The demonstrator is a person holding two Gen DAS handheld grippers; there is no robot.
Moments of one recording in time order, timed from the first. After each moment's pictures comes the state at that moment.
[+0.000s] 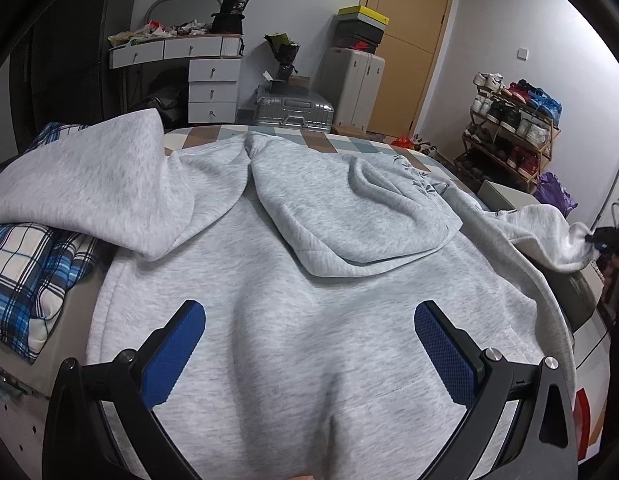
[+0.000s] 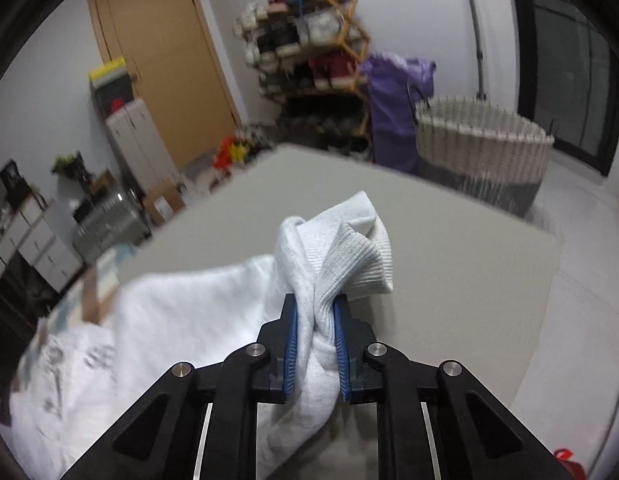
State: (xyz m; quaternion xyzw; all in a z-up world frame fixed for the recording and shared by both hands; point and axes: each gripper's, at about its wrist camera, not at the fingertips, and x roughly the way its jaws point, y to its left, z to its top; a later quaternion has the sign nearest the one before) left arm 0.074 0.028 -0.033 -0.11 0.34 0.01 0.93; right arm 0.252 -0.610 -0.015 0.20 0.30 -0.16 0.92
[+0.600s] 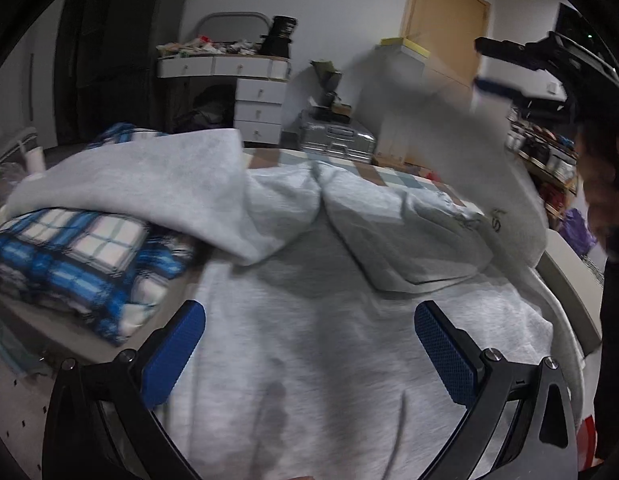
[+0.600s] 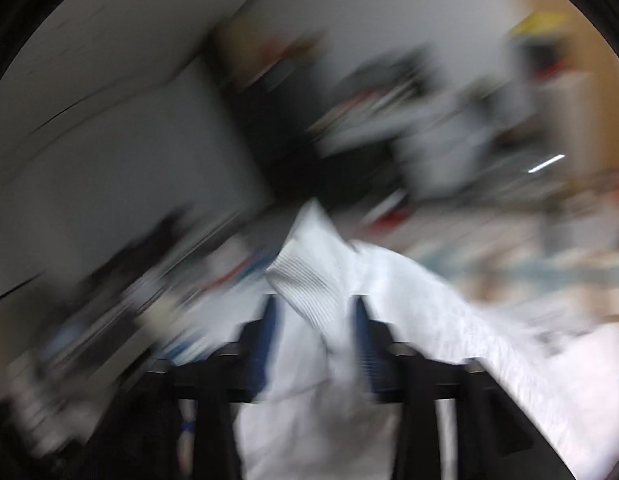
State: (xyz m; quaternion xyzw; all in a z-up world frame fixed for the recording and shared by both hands) left arm 0.028 0.071 -0.018 -0.13 0.30 0.09 0.94; right arm 0.213 -0.106 0.090 0.02 0.31 0.58 0.75
